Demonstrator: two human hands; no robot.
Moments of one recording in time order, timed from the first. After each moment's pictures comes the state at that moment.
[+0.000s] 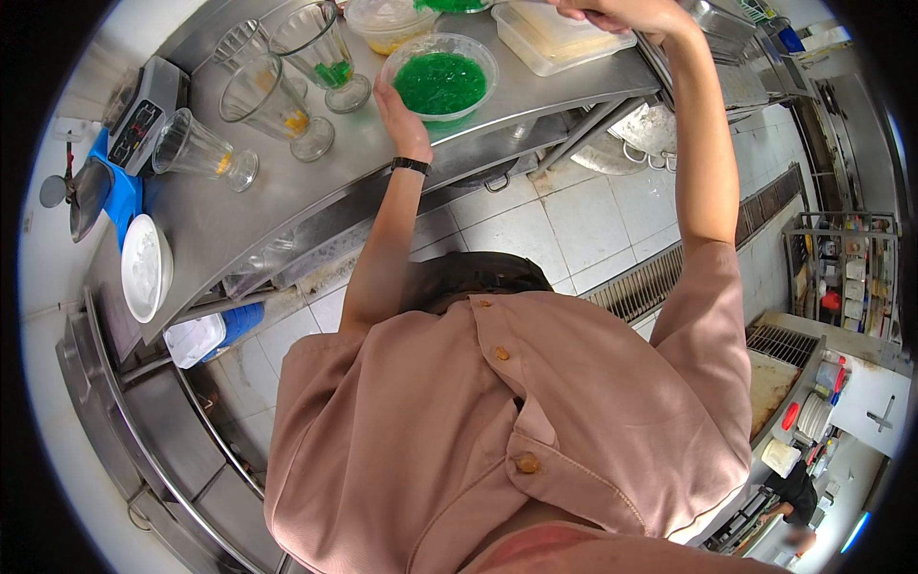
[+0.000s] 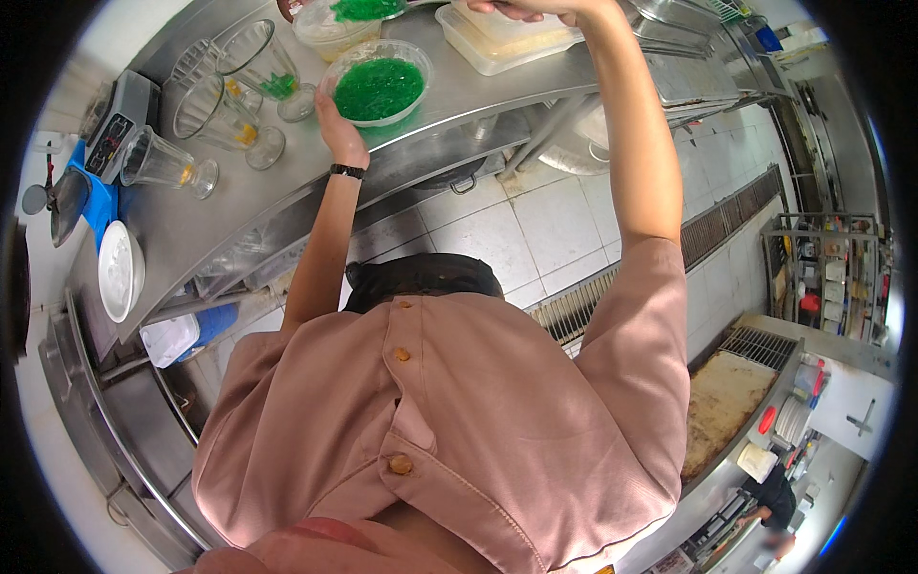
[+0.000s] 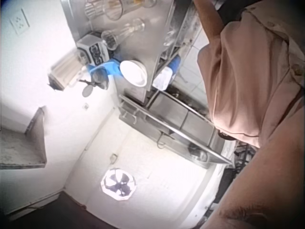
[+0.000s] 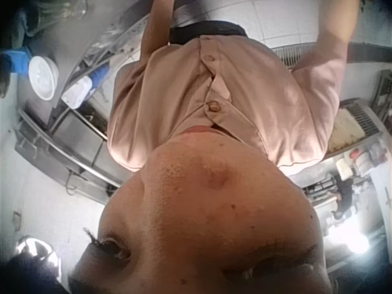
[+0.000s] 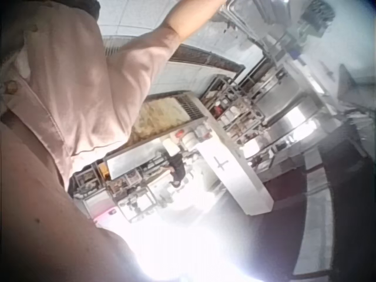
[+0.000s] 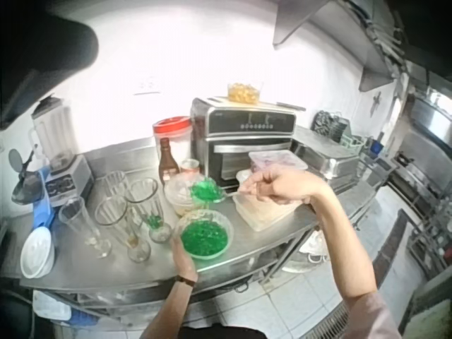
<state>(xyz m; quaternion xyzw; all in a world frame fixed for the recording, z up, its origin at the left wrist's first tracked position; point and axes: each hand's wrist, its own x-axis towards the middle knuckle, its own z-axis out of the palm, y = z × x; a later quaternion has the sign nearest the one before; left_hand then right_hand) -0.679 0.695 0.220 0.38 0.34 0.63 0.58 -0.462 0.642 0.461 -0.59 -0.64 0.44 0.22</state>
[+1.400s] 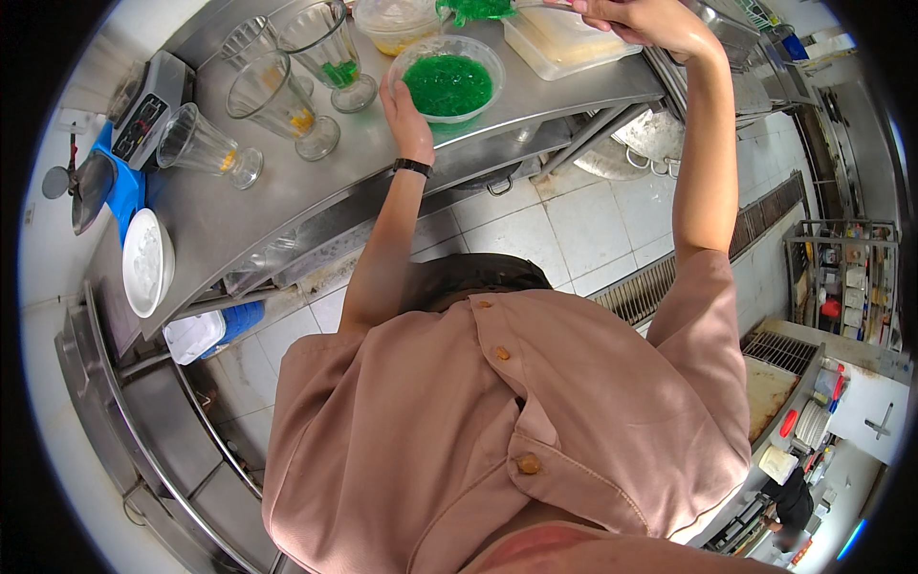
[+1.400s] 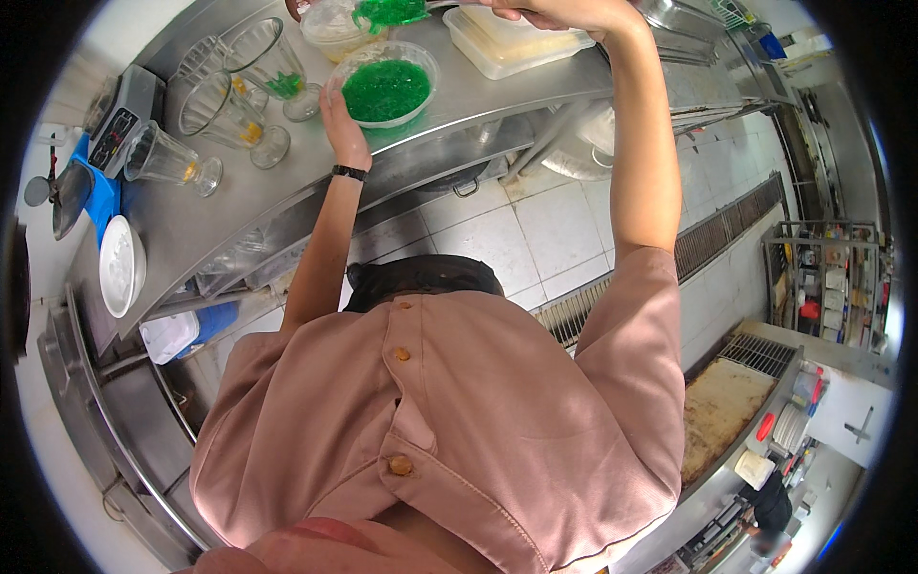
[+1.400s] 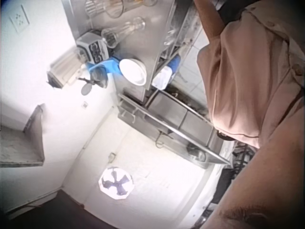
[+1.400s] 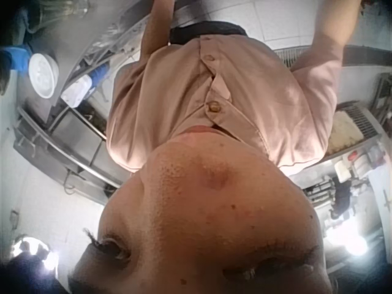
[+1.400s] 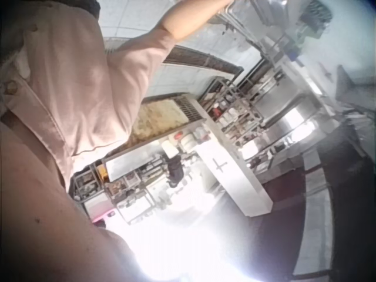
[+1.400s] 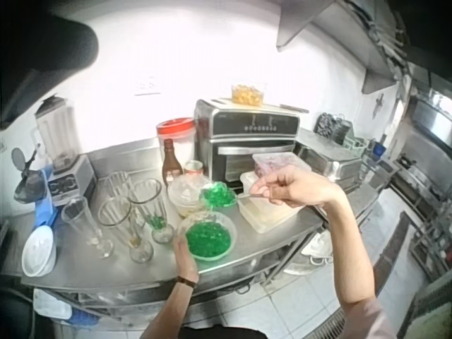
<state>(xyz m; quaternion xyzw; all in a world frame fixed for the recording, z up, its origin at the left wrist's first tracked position) -0.684 0.695 0.224 0.39 0.34 0.62 0.59 -0.472 0.621 0.478 -0.58 -0.66 0.41 0.26</state>
